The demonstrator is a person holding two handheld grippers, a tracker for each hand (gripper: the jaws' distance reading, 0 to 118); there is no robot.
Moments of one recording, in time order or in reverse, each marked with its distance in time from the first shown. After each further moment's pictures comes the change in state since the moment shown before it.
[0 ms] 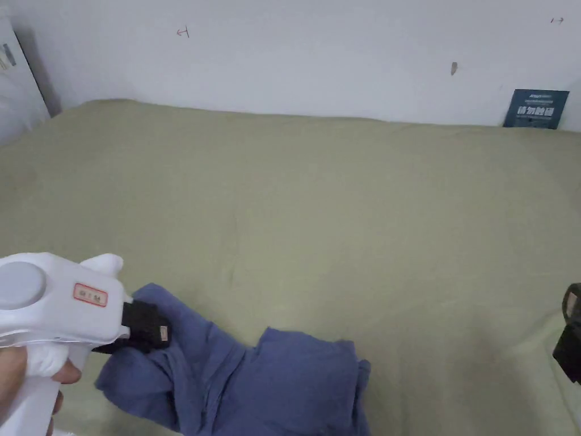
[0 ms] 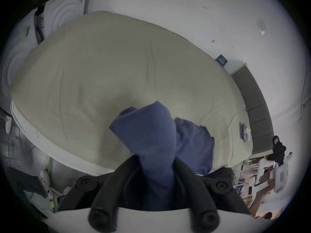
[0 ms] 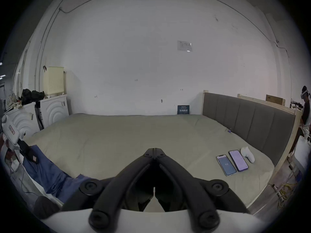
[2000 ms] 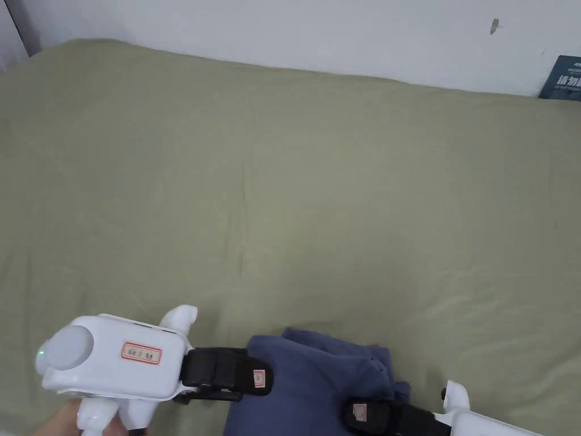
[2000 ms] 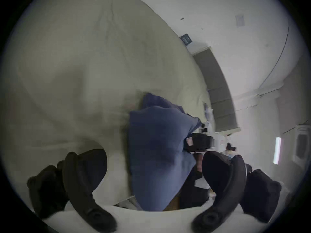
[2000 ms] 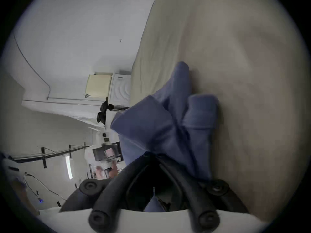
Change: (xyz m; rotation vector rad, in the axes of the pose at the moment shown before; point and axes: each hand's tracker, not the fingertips) left arm -0.074 -0.001 -0.173 -0.227 -0.610 -0.006; right arm -0.067 -0.226 -0.179 -0.963 0.883 -0.978
